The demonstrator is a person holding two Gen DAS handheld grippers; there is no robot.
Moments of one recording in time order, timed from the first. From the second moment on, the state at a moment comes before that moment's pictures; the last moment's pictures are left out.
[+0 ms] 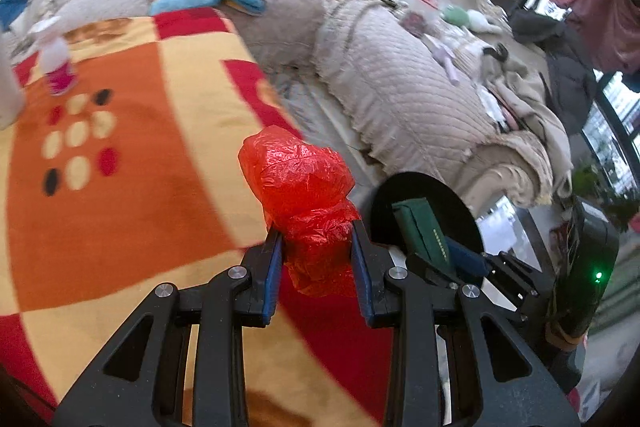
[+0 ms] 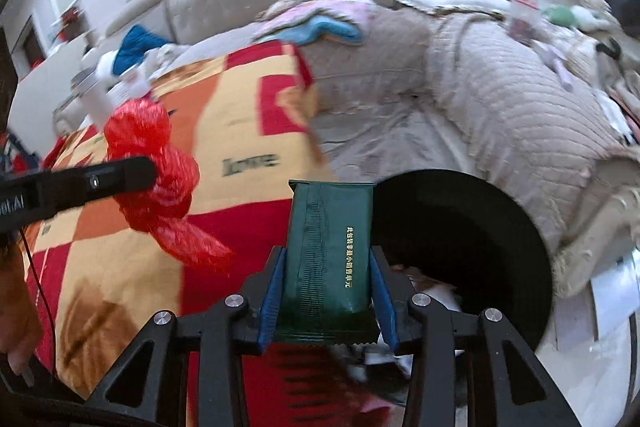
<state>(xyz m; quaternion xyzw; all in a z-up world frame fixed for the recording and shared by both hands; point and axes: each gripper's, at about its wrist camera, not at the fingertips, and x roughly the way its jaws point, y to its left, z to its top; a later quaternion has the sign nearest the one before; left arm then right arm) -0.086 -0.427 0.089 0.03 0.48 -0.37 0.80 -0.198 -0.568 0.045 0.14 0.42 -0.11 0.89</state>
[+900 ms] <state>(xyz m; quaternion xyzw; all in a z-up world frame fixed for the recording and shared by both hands) -0.116 -0.484 0.064 0.04 0.46 -0.40 0.79 -0.239 -0.620 0.033 0.18 0.41 -0.19 0.88</state>
